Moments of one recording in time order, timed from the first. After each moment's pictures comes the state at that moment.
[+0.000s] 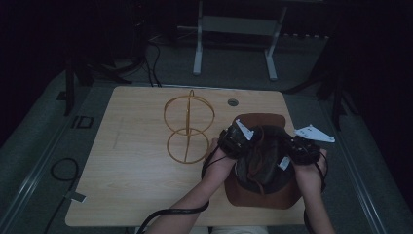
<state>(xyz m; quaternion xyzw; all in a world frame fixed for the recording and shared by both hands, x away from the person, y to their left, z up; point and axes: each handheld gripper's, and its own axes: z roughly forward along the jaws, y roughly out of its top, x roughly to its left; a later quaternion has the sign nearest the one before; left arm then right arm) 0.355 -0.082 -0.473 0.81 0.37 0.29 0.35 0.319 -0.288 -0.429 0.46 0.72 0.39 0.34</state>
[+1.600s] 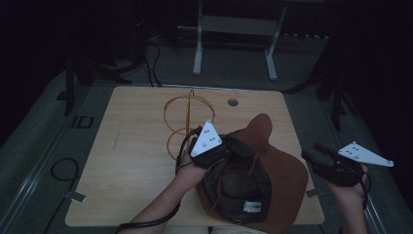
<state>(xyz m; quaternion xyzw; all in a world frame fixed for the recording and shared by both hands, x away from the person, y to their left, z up) 0.279 0.013 -0.402 0.72 0.17 0.24 0.63 0.261 -0.364 -0.409 0.40 0.73 0.47 0.30</state>
